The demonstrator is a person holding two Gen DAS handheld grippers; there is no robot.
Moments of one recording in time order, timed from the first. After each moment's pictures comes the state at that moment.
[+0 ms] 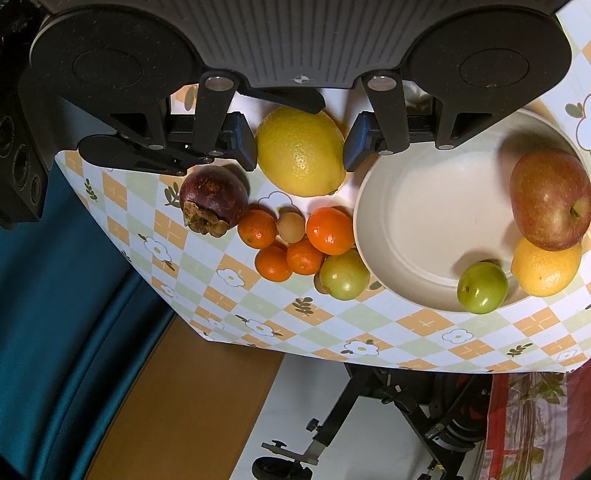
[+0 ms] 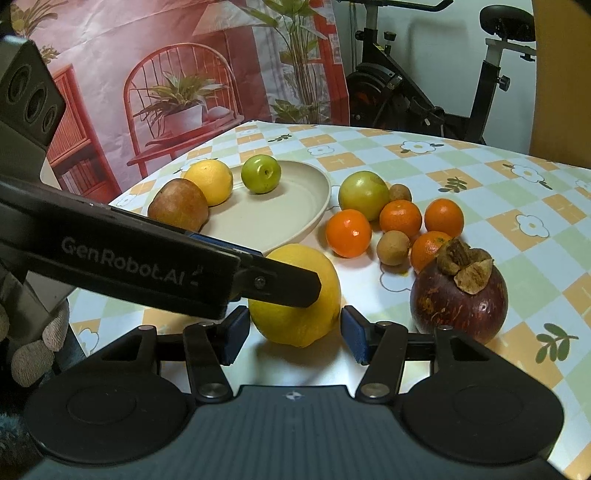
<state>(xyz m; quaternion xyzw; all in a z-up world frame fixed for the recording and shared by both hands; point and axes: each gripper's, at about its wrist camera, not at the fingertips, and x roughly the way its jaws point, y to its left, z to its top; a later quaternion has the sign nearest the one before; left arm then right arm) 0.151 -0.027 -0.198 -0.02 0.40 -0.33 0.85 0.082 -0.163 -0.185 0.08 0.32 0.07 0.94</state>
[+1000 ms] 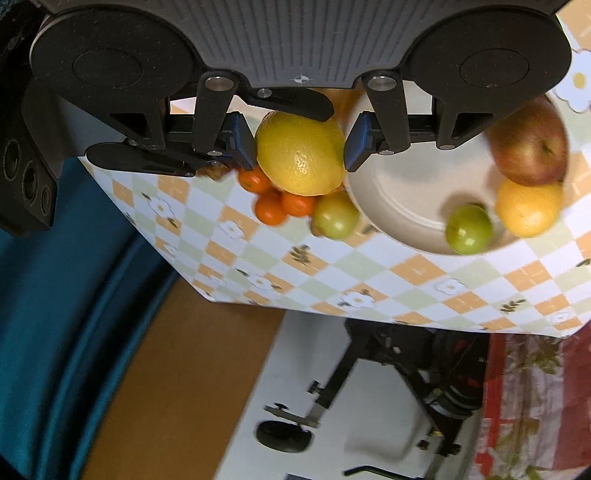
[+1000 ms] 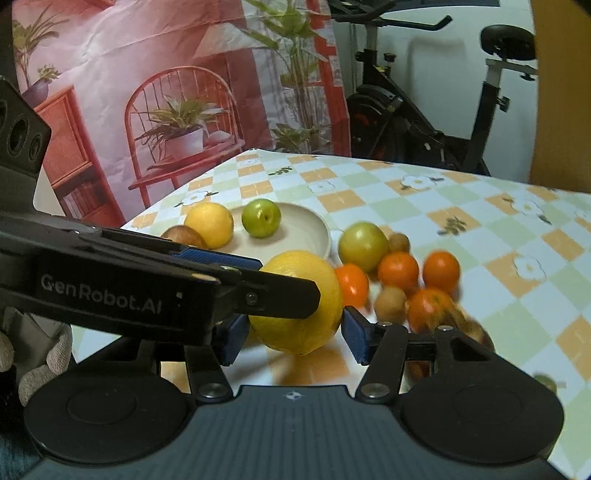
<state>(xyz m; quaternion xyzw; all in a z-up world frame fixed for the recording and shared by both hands) 0.166 -0.013 -0.168 -0.03 0.36 -0.32 0.88 0.105 -0.165 -0.156 0.08 0.29 0.08 0.95</state>
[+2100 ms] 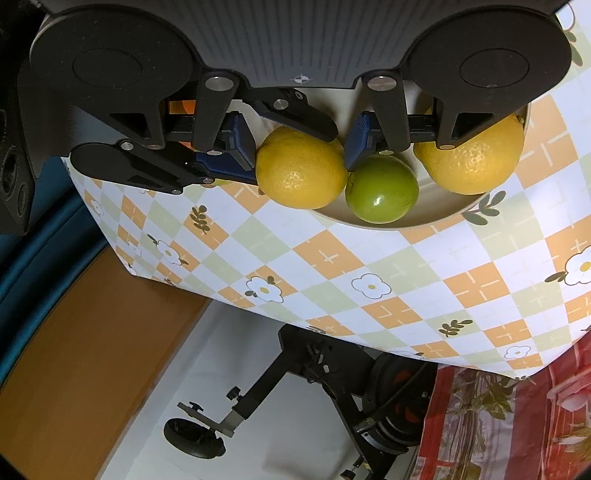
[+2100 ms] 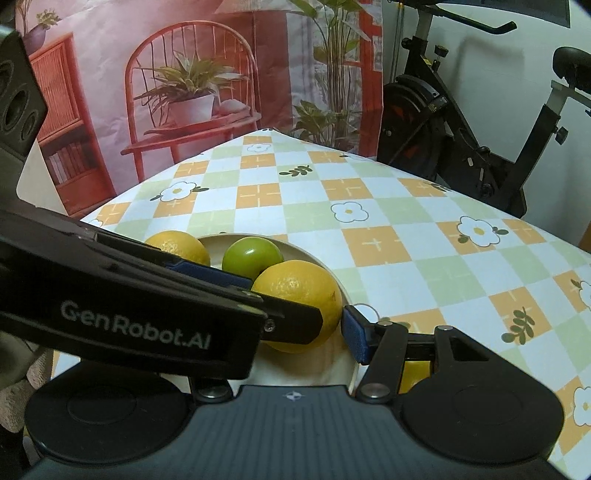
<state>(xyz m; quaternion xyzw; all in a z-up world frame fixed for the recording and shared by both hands) 0.269 0.011 -0.187 -0.07 0.41 -0.25 0.87 0.238 -0.147 -0.166 0.00 0.33 0.10 0.94</state>
